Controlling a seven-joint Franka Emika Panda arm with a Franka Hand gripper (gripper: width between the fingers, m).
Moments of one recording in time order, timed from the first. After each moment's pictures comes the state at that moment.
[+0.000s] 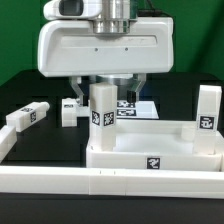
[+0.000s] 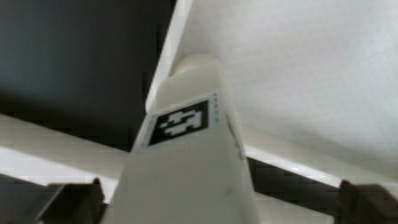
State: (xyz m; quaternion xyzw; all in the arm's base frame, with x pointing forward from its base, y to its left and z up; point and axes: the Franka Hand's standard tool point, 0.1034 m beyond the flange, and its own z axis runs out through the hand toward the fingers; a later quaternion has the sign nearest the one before) arm 0.582 -0.046 0.100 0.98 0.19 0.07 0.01
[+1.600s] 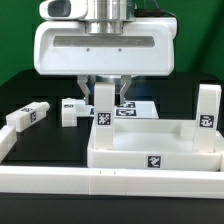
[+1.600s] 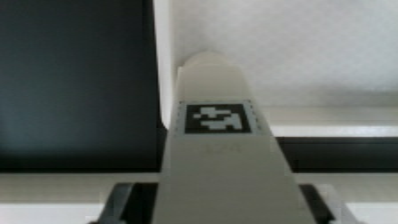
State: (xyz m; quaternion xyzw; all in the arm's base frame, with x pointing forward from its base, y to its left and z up) arm 0.582 -0.052 0.099 1.00 -0.02 0.07 0.00
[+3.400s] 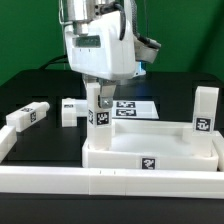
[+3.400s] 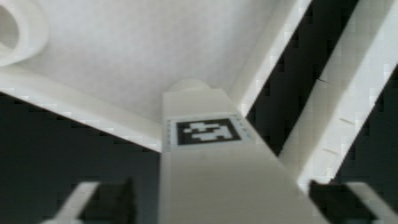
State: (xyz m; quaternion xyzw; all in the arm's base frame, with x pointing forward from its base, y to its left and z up) arm 0.578 -0.060 0.098 0.83 -0.56 0.05 -0.06
